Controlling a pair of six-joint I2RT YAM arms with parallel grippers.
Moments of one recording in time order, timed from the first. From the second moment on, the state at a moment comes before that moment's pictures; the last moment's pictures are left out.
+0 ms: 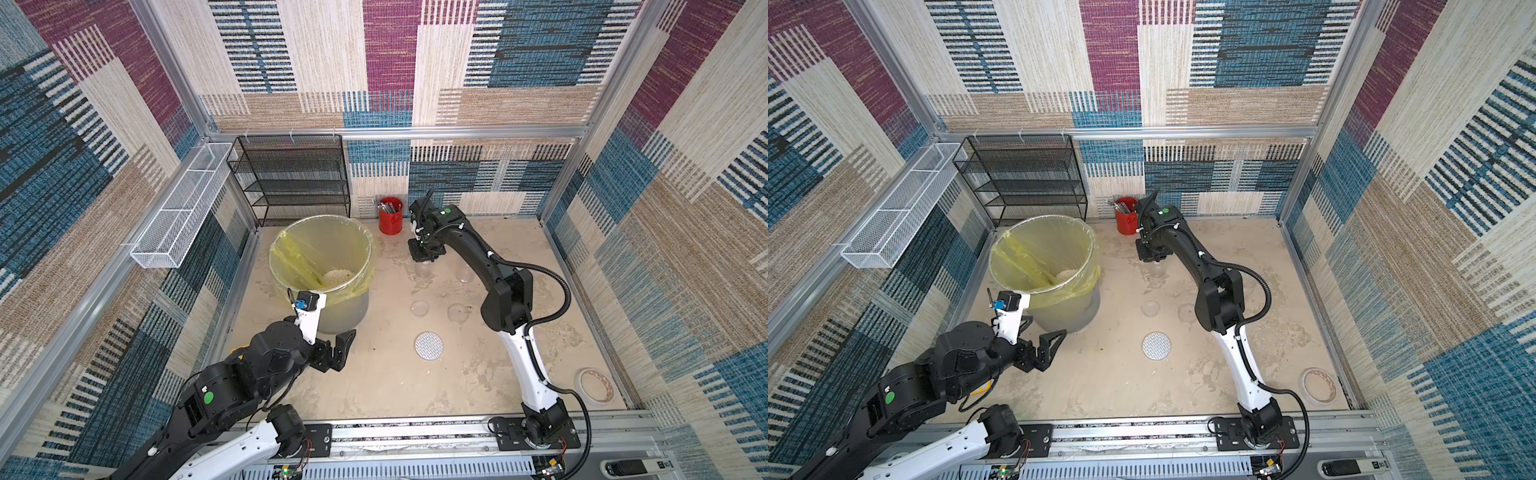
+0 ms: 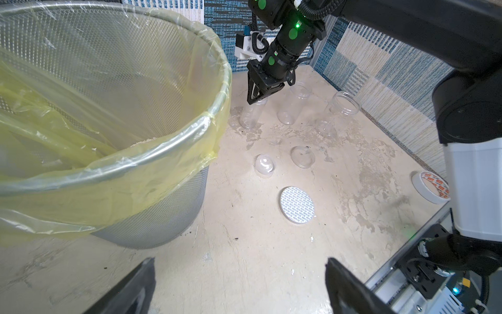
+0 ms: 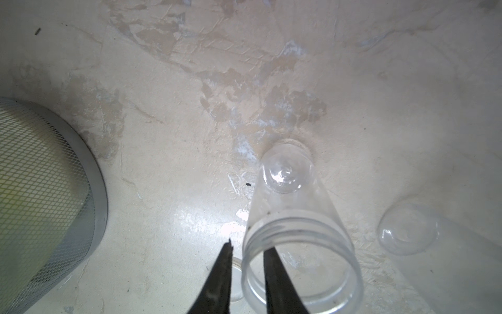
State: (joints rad) left arm -0.90 0.59 0.97 -0.92 -0.30 -0.37; right arm 0.50 2.41 2.47 -1.30 -0.02 0.23
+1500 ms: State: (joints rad) left arm -0.90 0.55 0.91 -0.88 -0.55 -0.48; right arm 0.50 1.36 1.44 -0.71 0.04 0.22
